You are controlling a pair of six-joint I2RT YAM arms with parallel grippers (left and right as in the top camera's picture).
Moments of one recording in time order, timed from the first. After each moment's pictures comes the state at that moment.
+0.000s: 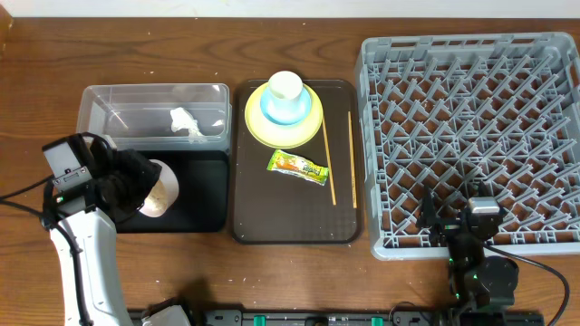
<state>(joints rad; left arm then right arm) 0.46 1.23 0.87 -0.71 0.49 -0.54 0.02 0.01 0.01 -0.07 -0.03 0.01</state>
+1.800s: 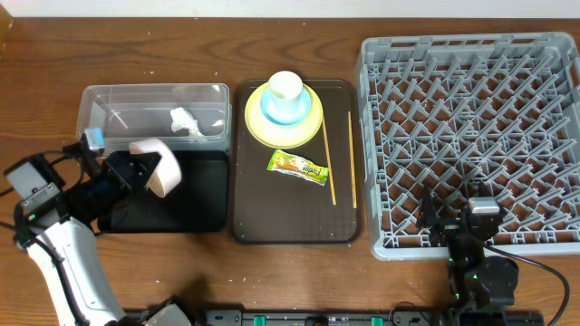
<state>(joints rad) 0.68 1.23 0.86 -0.73 1.07 -0.16 0.02 0.01 0.01 -0.07 -0.03 0.01</state>
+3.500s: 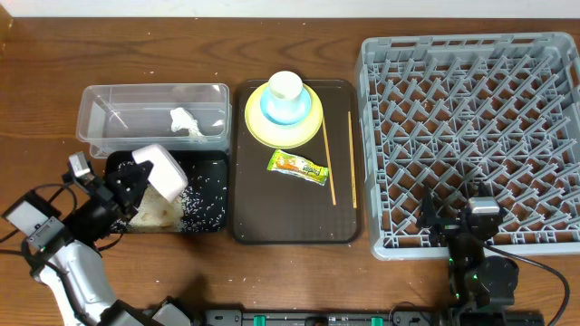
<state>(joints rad) 0.85 1.23 0.62 -0.37 1.47 -0.45 0.02 0.01 0.01 -0.07 -0.03 0.01</state>
